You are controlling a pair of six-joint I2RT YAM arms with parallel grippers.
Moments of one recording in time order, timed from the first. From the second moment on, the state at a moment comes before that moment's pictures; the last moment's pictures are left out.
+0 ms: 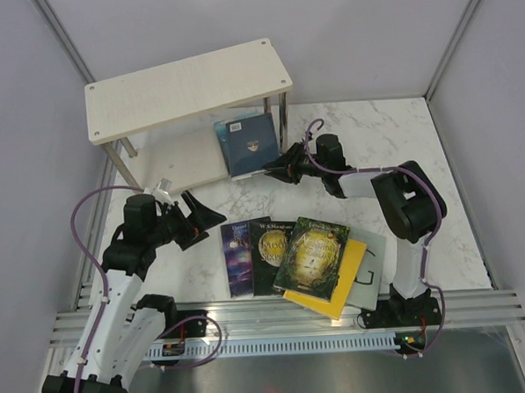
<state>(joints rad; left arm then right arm) -0.15 0.71 0.65 -0.57 0.52 -0.80 0.41 1.96 1.04 0.61 -0.66 1.38</state>
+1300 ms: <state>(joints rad) -0.45 1.11 0.53 -0.29 0.59 -0.77 0.35 1.50 0.86 0.11 -0.66 1.01</state>
